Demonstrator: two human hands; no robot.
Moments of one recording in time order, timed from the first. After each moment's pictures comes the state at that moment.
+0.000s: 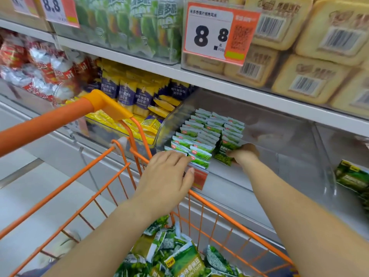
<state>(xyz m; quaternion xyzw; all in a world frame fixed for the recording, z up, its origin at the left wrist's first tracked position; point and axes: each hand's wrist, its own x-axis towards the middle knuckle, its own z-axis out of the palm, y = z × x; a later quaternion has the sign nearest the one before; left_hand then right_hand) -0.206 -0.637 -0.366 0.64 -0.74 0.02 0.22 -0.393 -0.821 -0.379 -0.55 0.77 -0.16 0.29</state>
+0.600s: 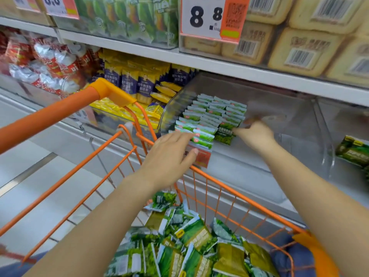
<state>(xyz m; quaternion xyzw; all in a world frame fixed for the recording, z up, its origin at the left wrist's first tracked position) -0.201 -0.631 -0.343 0.62 -0.75 -0.08 0.20 -0.405 -0.767 -0.341 -0.66 0.69 -0.21 0.20</state>
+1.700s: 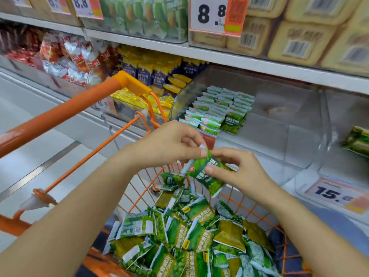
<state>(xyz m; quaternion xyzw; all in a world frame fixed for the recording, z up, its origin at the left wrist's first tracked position) -0.204 -0.577 -0.280 0.57 -0.69 -0.36 0.26 -0.400 -0.611 -0.338 -0.78 0.34 -0.30 0.44</state>
